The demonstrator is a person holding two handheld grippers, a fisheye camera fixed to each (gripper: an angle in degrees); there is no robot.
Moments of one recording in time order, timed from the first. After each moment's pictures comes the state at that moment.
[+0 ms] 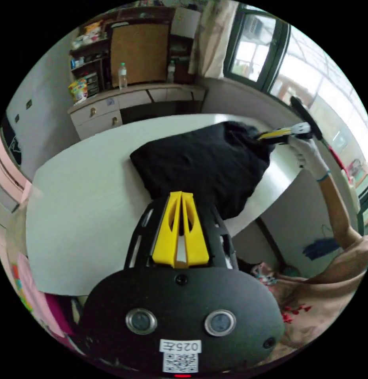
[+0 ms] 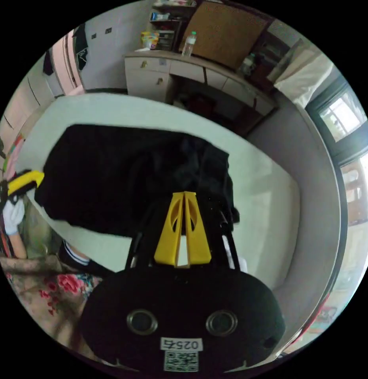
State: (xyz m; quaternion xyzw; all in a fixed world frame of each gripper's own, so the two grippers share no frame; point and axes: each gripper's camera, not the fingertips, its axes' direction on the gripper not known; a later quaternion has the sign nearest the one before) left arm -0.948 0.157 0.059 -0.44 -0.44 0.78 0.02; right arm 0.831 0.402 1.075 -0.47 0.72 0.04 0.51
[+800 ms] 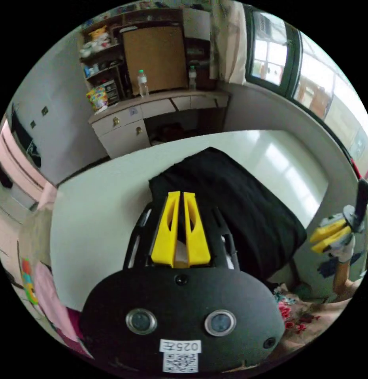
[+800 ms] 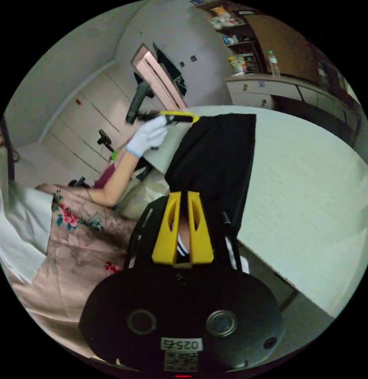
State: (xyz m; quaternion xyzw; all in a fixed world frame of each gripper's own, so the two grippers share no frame) left arm -0.888 0.193 0.167 -0.37 -0.43 0.82 0.02; right arm 0.765 0.435 1.040 -0.42 0.41 0.08 0.80
